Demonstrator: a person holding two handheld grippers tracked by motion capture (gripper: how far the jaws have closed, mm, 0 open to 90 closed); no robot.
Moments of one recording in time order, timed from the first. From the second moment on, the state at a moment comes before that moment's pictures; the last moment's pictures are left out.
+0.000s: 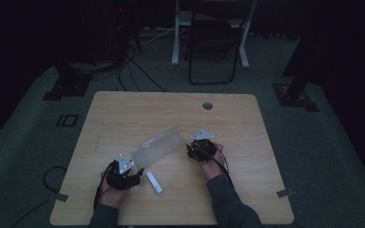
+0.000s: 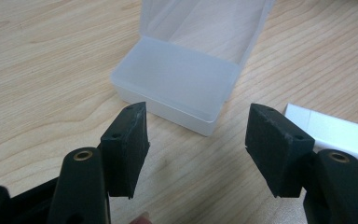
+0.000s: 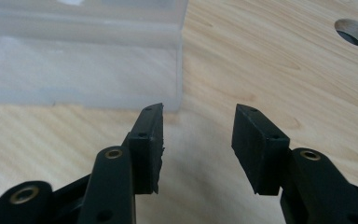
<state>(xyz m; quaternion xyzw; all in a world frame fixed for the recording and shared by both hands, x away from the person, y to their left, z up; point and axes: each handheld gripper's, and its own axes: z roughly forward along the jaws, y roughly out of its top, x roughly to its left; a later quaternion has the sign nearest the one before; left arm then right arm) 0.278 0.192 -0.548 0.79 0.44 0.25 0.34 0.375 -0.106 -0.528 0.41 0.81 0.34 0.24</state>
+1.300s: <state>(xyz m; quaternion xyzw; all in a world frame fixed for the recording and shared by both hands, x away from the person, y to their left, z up) 0.255 0.174 -0.537 0.80 0.43 0.23 0.35 0.295 -0.204 -0.552 0.46 0.79 0.31 0.25</state>
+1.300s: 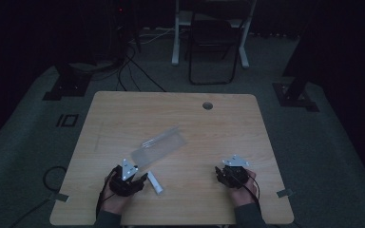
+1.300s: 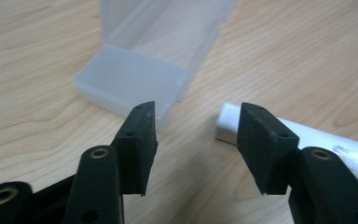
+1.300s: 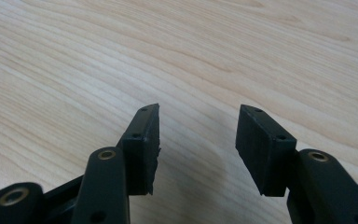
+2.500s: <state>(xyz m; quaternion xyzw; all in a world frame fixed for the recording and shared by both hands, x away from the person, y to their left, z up) 0.245 0.136 -0.544 0.83 0.40 0.15 0.37 0.291 -0.200 -0.556 0.45 0.80 0.29 0.28</state>
